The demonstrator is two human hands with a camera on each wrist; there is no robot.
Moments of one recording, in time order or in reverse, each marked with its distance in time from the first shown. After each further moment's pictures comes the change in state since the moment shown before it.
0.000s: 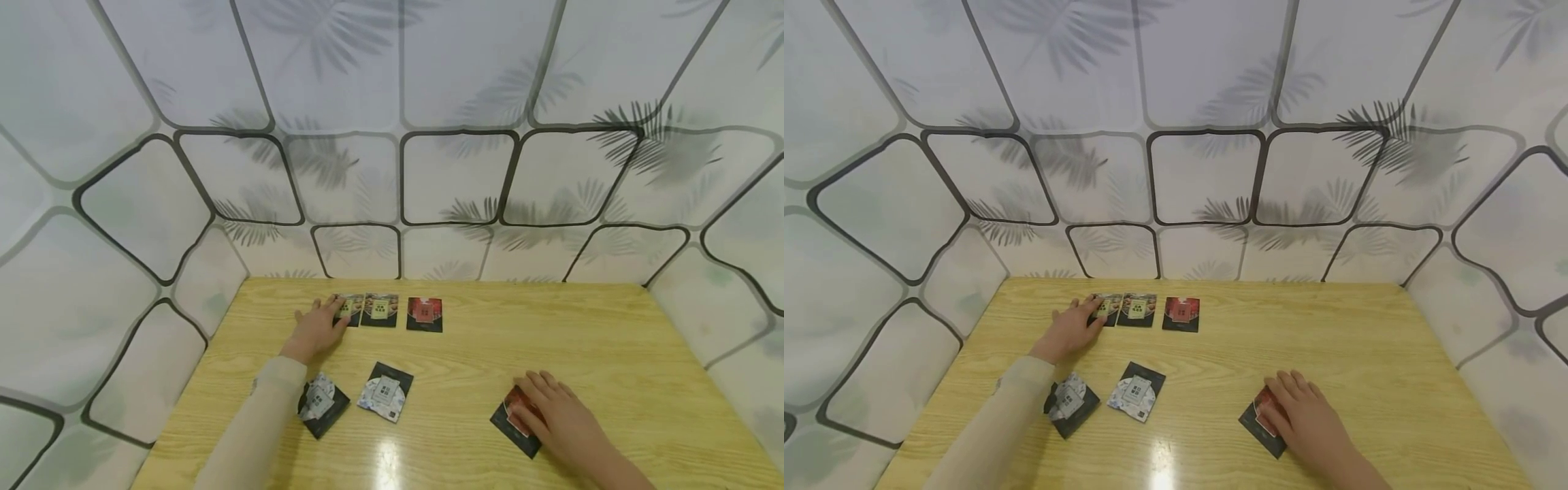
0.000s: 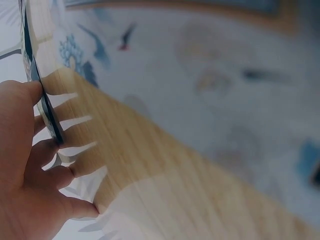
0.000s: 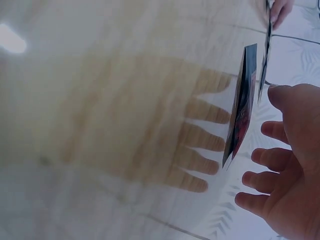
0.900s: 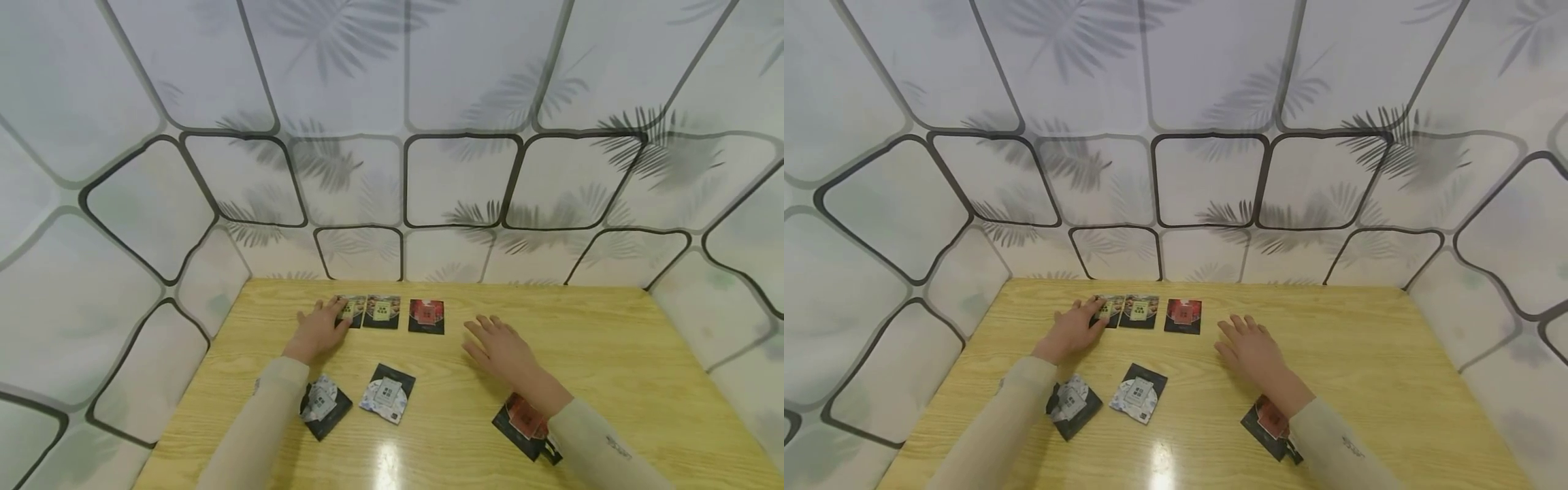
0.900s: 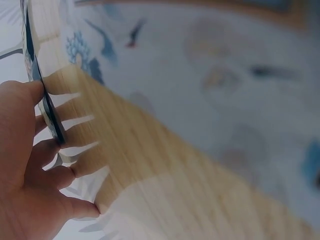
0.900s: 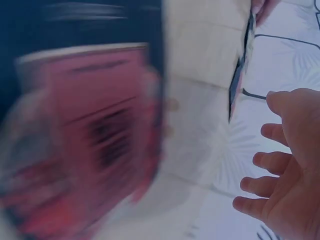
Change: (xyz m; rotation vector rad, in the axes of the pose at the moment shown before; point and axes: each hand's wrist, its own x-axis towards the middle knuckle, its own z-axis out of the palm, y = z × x) left_hand -0.002 -0.001 -0.001 -0.024 0.008 0.018; right_hand 0.124 -0.034 0.000 -0.003 -0.040 -0.062
